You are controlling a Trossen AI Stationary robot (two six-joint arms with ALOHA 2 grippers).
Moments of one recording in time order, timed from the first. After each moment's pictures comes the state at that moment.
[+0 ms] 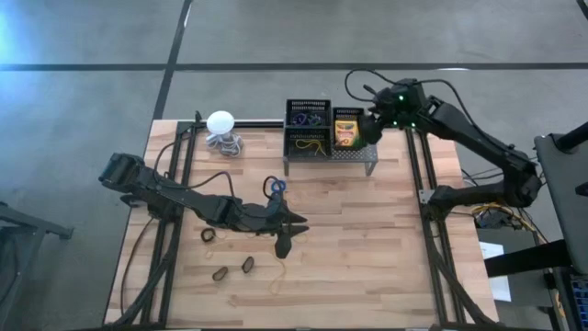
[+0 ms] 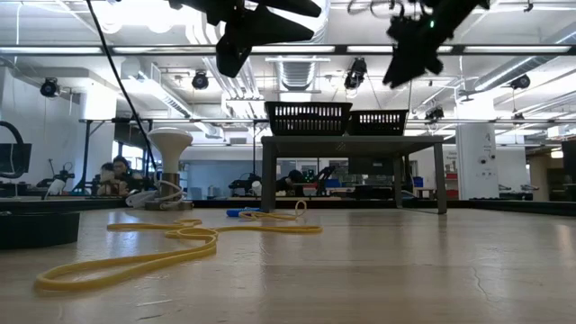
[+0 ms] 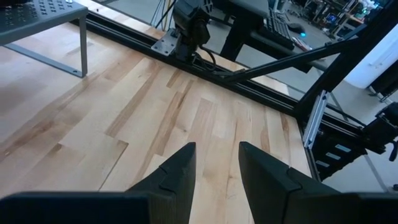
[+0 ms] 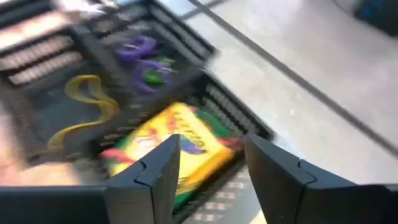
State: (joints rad) left arm -0.29 1.57 0.96 0.24 -0.31 -0.50; right arm -0.70 1.17 1.17 -0.66 0.03 0.01
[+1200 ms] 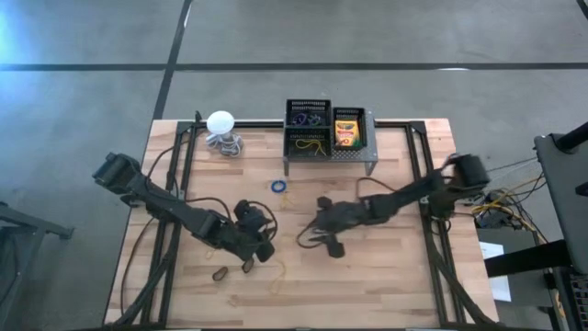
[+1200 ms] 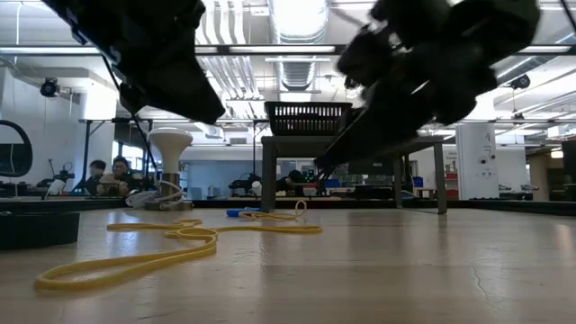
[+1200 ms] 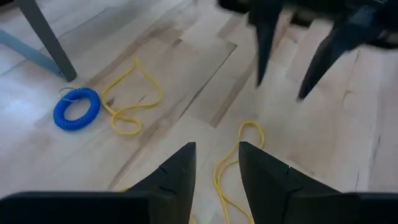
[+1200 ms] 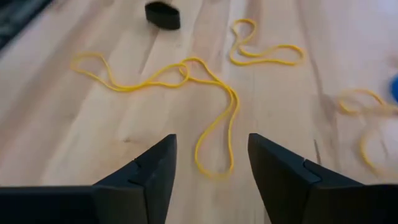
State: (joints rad) left arm -0.46 1.52 0.85 -0.23 -0.67 -0.81; right arm 0.19 1.70 0.73 0.38 -0.03 0.09
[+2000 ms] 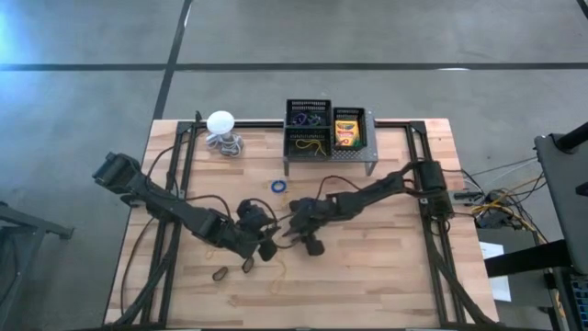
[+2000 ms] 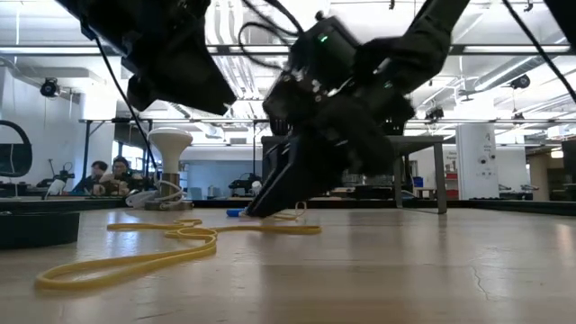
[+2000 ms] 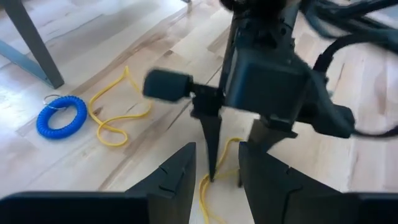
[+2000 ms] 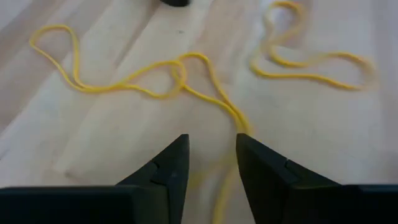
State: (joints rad) left arm -0.45 1.52 0.85 -0.16 -0.66 -0.82; right arm 0.08 2.05 1.09 0.23 -0.26 -0.12
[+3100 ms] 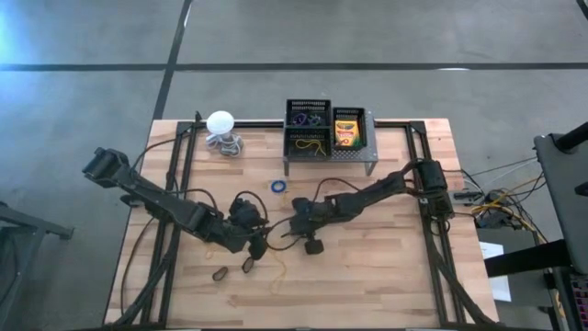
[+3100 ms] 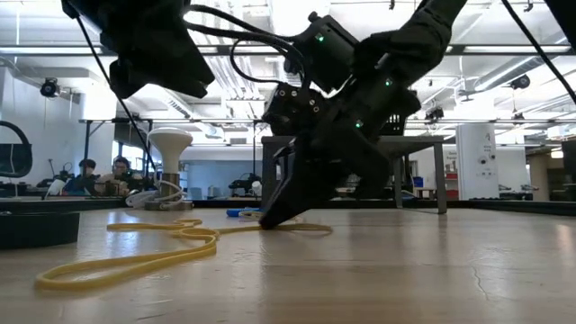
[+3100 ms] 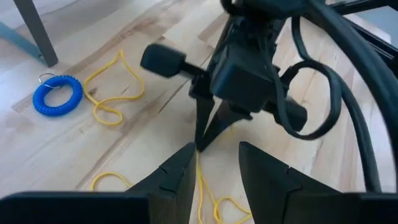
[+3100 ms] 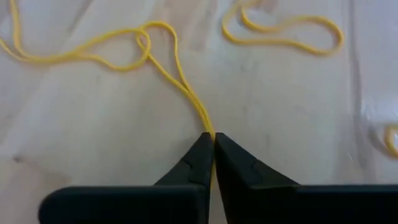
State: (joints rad) left arm -0.46 1.39 0.85 -0.28 -0.56 -0.89; right arm 0.08 2.07 1.10 0.10 -0.08 -0.13
